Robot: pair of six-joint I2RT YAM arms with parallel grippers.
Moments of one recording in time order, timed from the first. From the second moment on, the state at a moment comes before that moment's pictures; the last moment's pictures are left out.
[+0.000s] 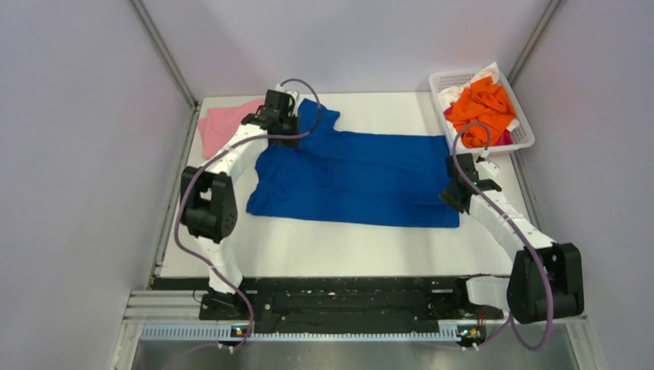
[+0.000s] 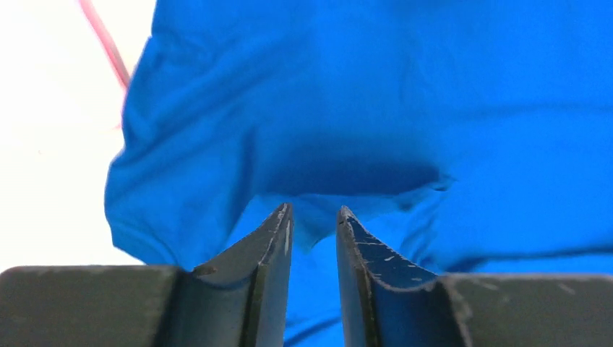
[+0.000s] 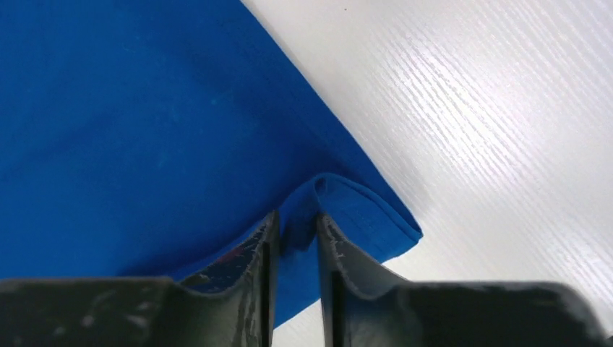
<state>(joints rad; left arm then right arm) -0.30 1.84 1.54 -0.52 0.02 -0.18 0.15 1.22 0.75 -0.55 0.39 0.85</state>
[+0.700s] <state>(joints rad) -0.23 1.75 1.25 -0.48 0.21 -0.40 0.32 1.27 0.70 -0.25 0.27 0.71</state>
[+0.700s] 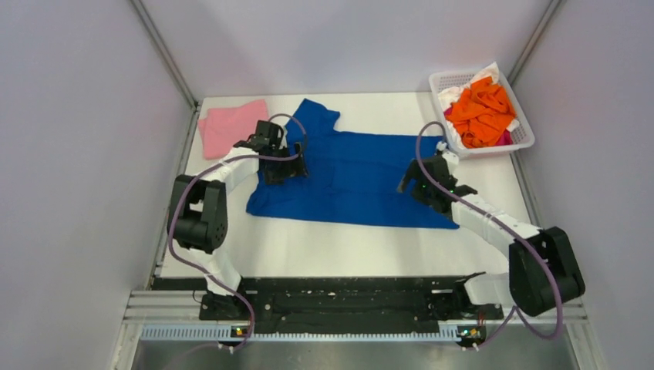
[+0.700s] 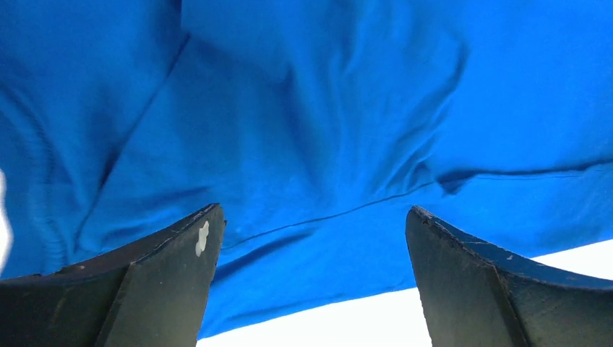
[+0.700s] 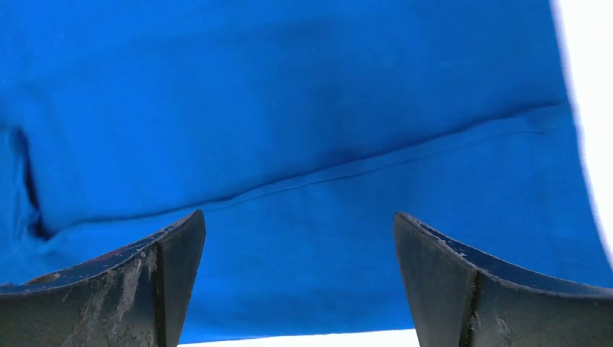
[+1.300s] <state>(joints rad) -0.22 1.52 0.81 -0.30 0.16 -0.60 0.45 1.40 0.60 -0.03 0.20 0.72</state>
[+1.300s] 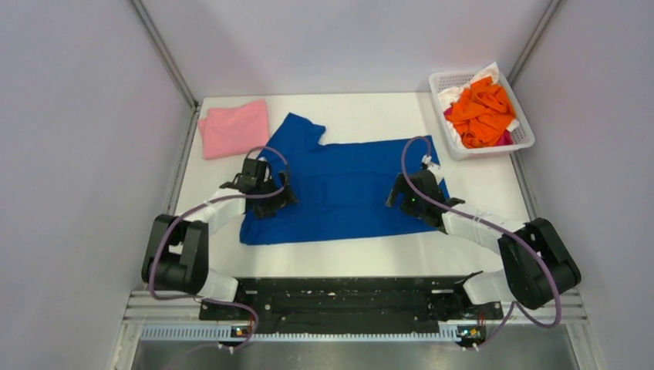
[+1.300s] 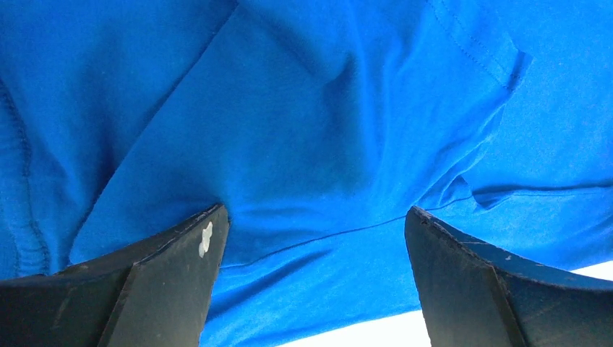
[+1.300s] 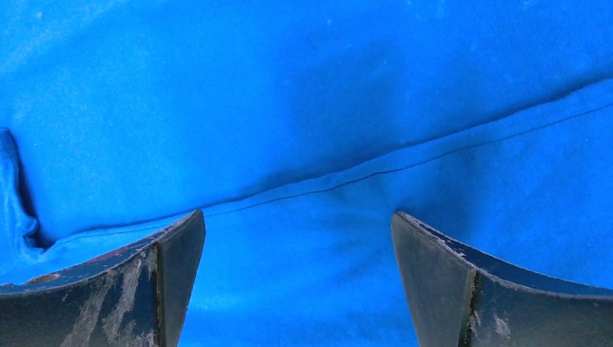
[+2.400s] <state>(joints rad) -0.22 1.82 1.56 -0.60 -0.04 -0.58 0.43 1.30 0.73 -0.12 0.31 0.76</state>
